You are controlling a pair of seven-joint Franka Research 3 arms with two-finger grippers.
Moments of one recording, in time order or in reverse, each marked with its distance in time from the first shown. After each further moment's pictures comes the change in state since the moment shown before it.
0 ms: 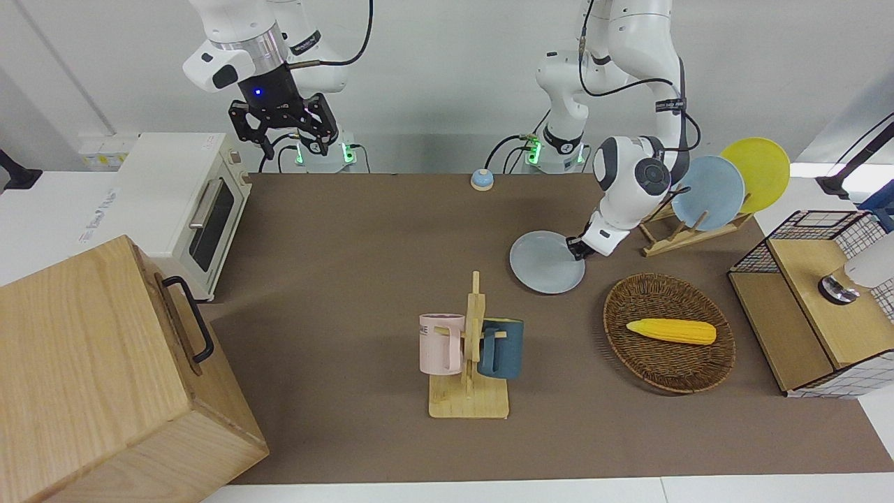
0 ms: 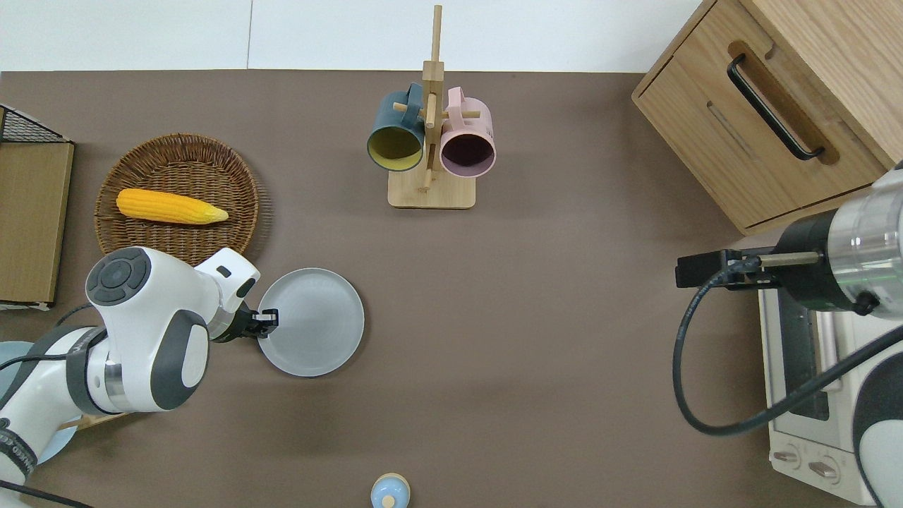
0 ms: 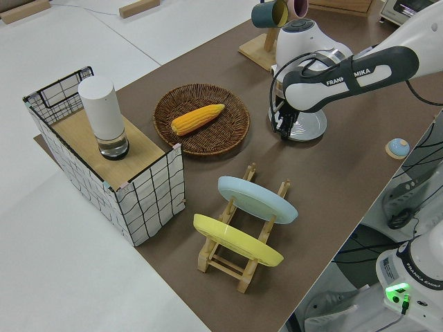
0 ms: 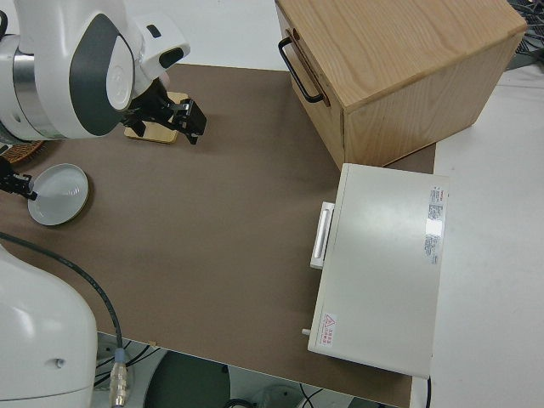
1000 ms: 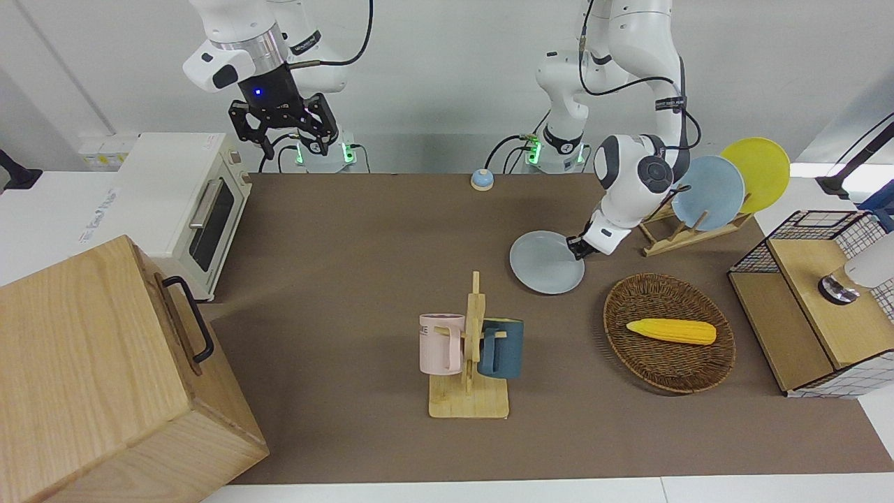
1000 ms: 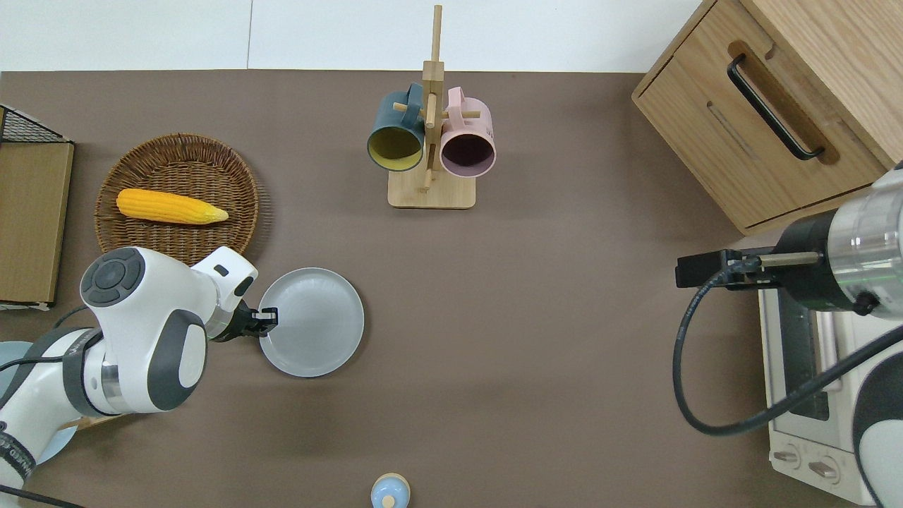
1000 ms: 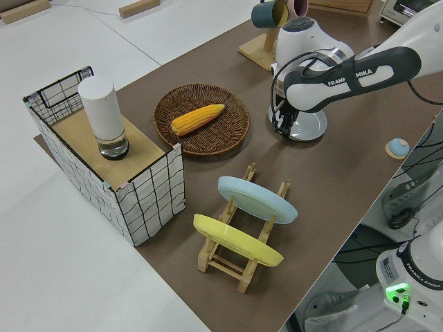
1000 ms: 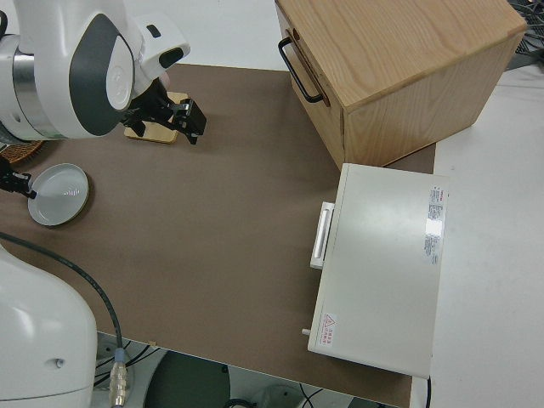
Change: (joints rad) left arm 0.000 -0.008 -0.001 0.001 -0.026 0.001 0.000; right arm 0.000 0.000 0.000 0.000 0.000 0.000 0.000
